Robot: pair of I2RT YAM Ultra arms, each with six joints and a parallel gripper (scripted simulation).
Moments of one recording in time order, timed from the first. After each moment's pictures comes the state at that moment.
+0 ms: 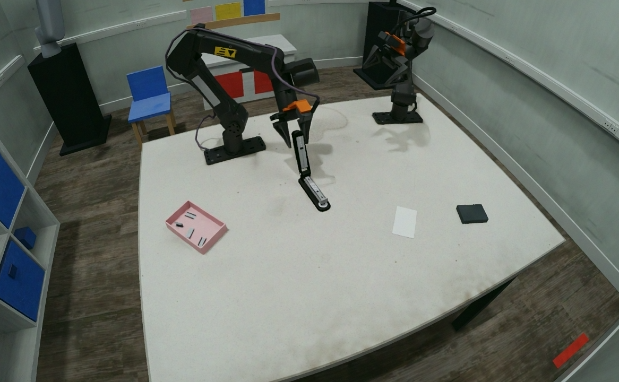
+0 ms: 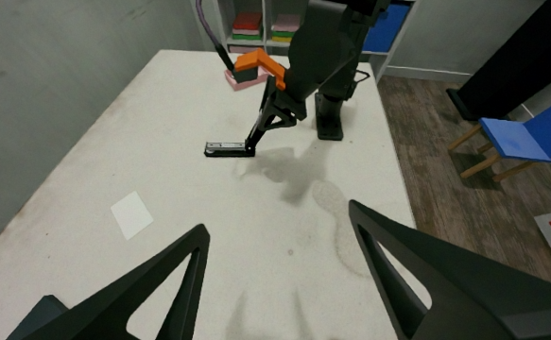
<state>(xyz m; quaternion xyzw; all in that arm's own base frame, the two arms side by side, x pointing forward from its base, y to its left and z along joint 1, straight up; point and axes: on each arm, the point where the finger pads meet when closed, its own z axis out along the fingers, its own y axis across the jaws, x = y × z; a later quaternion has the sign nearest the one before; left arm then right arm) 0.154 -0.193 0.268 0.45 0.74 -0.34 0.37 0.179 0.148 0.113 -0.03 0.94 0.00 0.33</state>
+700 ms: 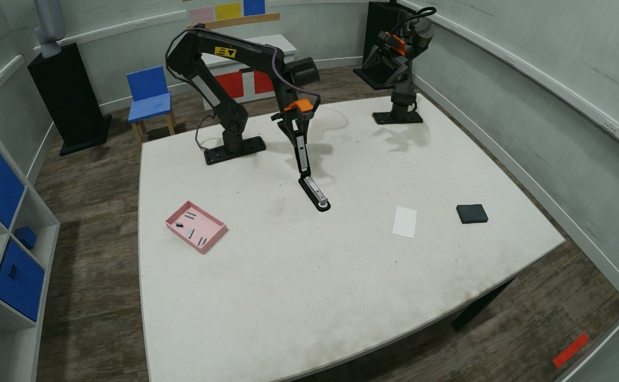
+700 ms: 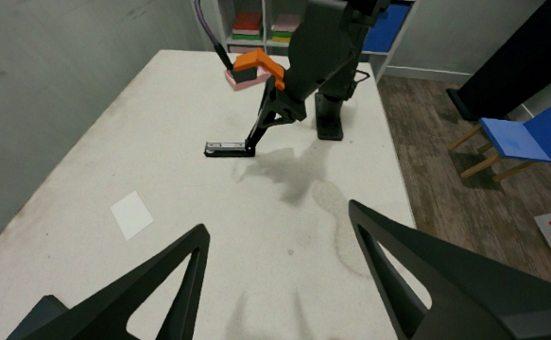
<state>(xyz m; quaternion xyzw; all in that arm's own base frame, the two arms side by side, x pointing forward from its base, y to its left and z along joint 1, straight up) 0.154 -0.193 0.268 0.45 0.74 -0.34 0.37 0.180 0.152 0.114 -0.03 0.94 0.01 0.33</state>
